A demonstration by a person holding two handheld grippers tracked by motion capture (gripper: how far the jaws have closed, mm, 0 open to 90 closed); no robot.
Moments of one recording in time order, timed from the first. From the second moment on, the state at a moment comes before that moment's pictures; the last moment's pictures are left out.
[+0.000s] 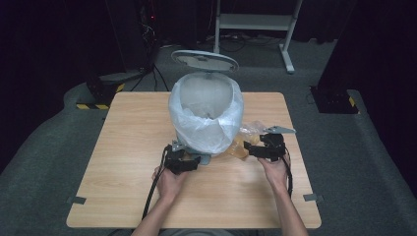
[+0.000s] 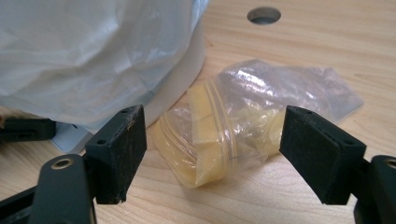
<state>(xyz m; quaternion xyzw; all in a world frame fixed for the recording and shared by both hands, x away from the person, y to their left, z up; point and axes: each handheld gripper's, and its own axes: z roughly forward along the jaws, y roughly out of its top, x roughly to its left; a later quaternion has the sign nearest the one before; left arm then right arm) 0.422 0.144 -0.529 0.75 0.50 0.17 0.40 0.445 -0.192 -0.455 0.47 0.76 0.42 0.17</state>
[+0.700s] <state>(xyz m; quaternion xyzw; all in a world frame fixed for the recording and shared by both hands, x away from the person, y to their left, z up) 0.422 0.144 -0.529 0.75 0.50 0.17 0.40 0.462 -0.174 -0.487 0.48 0.77 0.38 0.17</state>
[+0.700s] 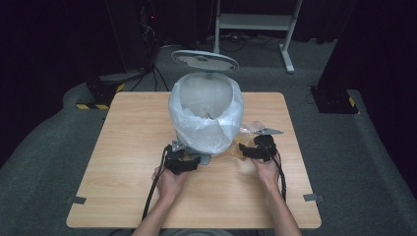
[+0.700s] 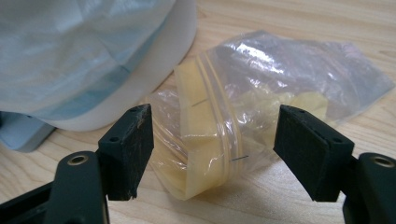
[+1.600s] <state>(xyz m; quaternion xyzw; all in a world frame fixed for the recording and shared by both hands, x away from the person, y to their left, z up) 0.422 0.144 -0.529 0.75 0.50 0.17 0.40 0.471 -0.179 -0.519 0.50 0.78 0.34 0.17</state>
